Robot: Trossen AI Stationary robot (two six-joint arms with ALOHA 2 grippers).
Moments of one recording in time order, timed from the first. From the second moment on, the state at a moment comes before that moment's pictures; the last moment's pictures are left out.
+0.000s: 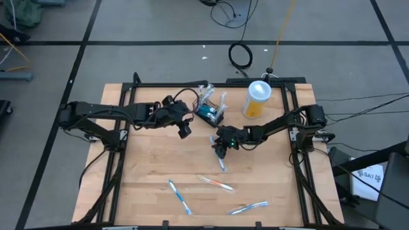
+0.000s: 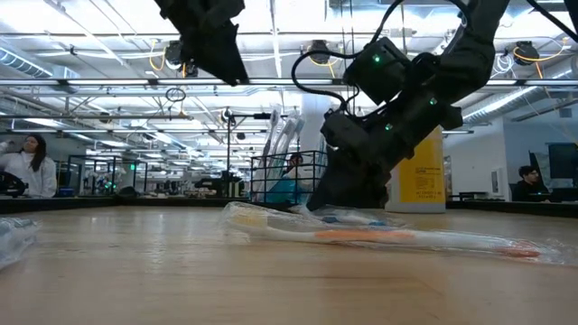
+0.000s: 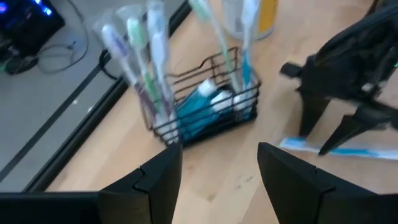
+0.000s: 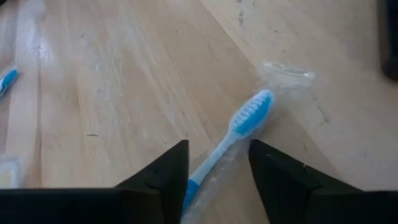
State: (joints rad) left arm 0.04 1.37 1.16 -0.58 -0.43 -0.24; right arm -0.02 1.83 0.74 0.36 0.01 0.56
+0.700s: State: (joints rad) left arm -0.06 1.26 1.16 -0.86 -0.60 -0.44; right arm 0.01 1.72 0.73 0.33 -0.06 0.45
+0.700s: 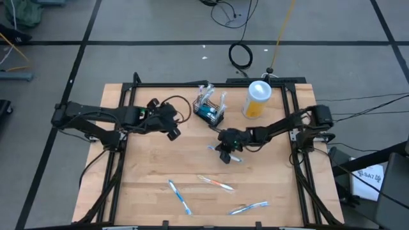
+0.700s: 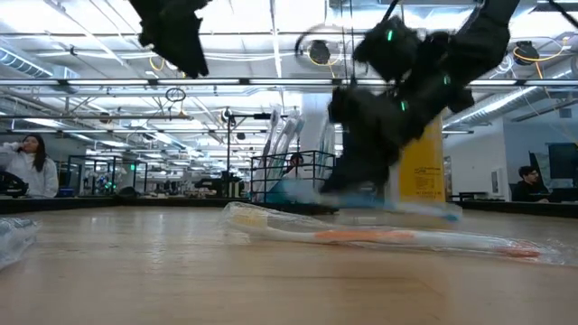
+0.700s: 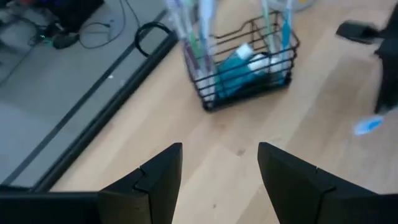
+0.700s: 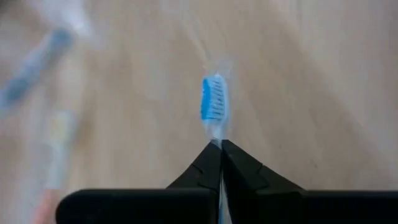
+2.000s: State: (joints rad) left arm -0.13 1.22 1.16 -0.86 -0.71 -0.48; right arm -0.31 1.69 0.71 1.27 0.29 -0.12
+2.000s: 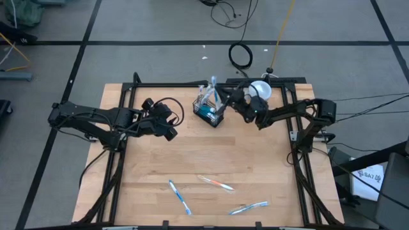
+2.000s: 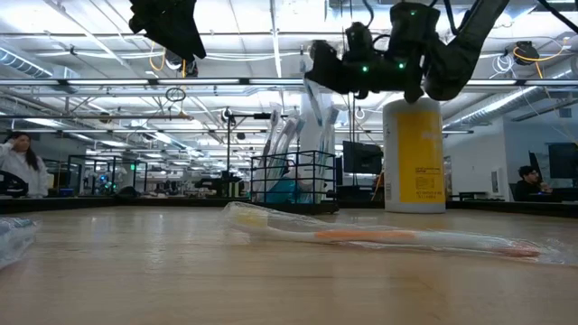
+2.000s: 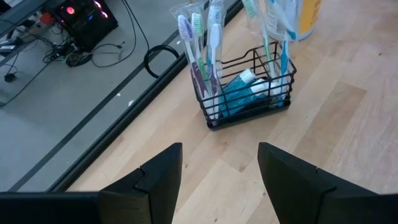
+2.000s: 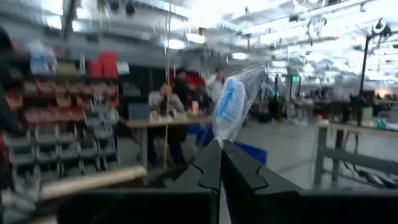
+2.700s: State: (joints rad) left arm -0.13 1.22 1.16 -0.86 -0.71 -0.48; right arm -0.36 1.69 0.71 1.42 0.34 -0.39
